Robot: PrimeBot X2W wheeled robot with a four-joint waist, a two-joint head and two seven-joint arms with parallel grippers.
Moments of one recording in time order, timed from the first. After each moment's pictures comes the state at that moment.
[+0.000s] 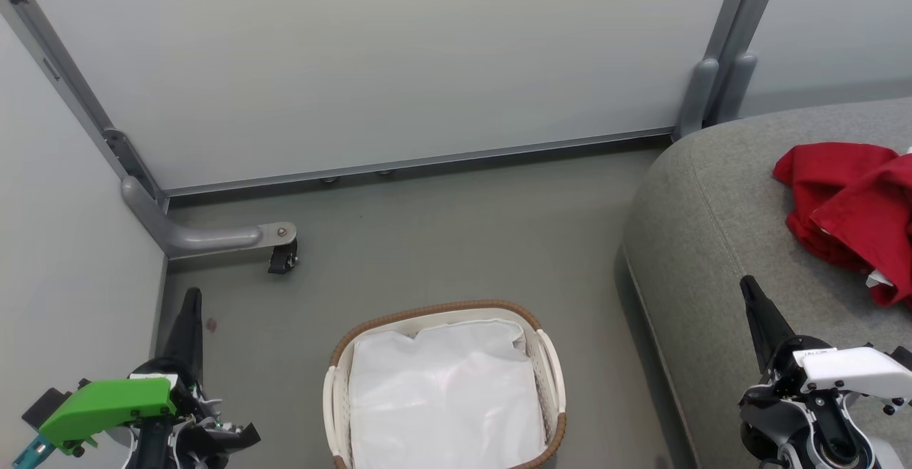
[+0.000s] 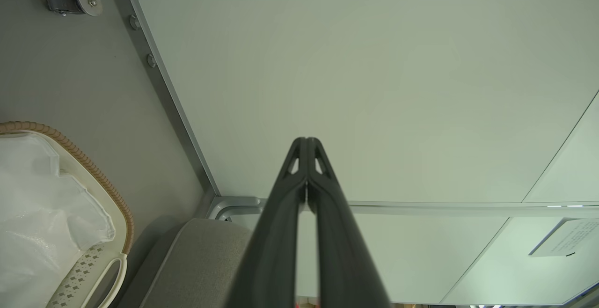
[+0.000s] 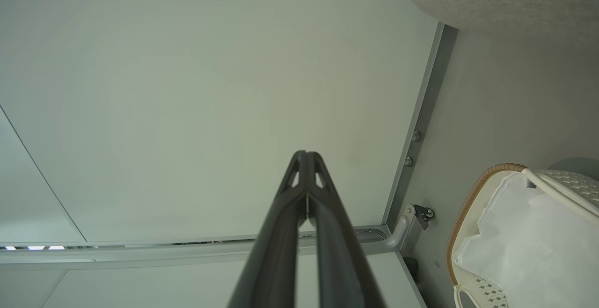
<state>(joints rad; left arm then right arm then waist) -0.10 0.05 0.11 0.24 -1.61 -0.13 0.11 -0.10 -0.05 -0.11 0.25 1.61 0.13 0.11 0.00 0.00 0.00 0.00</state>
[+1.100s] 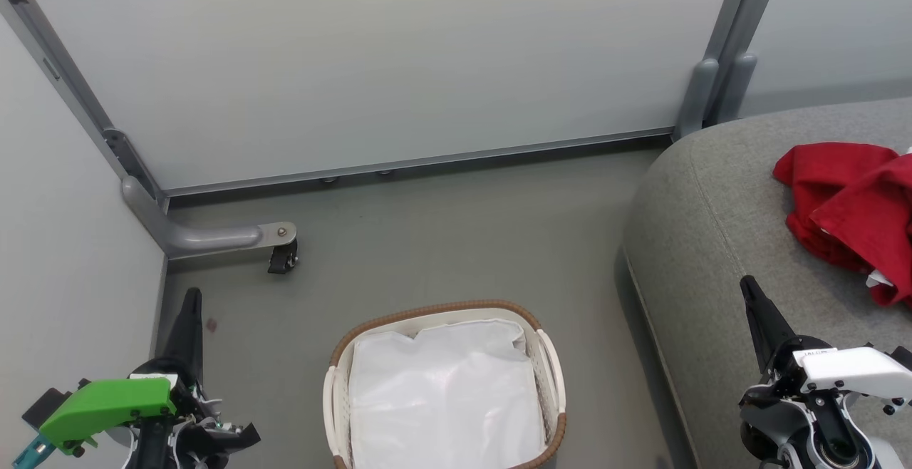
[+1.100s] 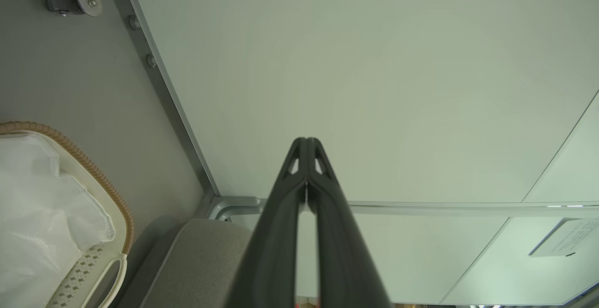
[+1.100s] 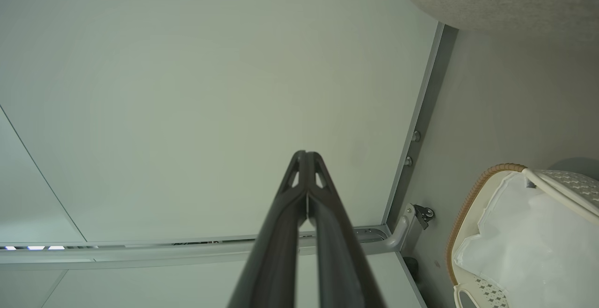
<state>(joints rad) -0.10 0.05 0.11 0.24 -1.61 -0.13 0.11 -0.10 -0.05 -0.11 0.25 1.61 0.13 0.11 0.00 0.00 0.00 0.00</state>
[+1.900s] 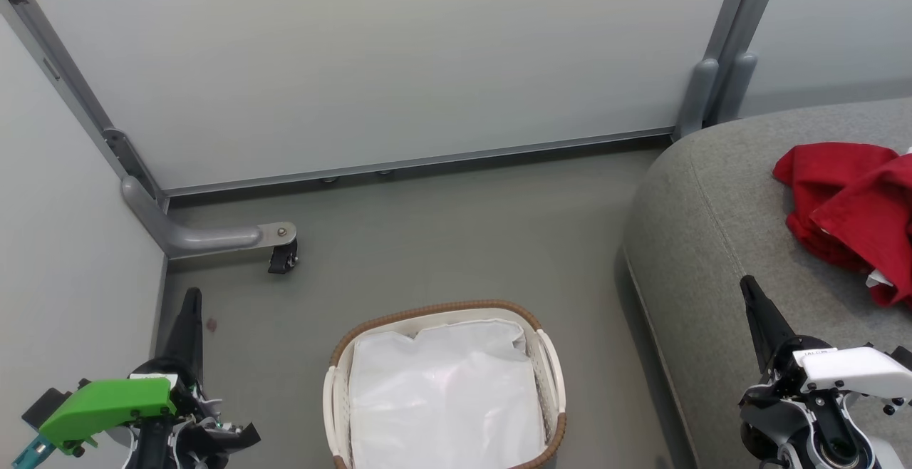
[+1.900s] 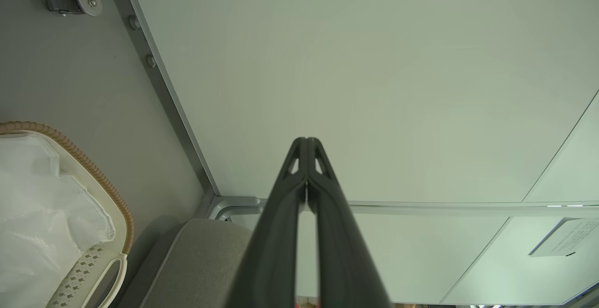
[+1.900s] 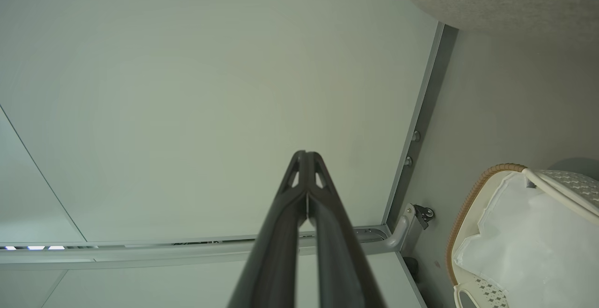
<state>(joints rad) -0.10 0.05 0.11 0.24 -1.61 -0.13 0.11 -0.10 -0.05 -0.11 0.25 1.61 0.13 0.11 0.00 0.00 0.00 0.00</state>
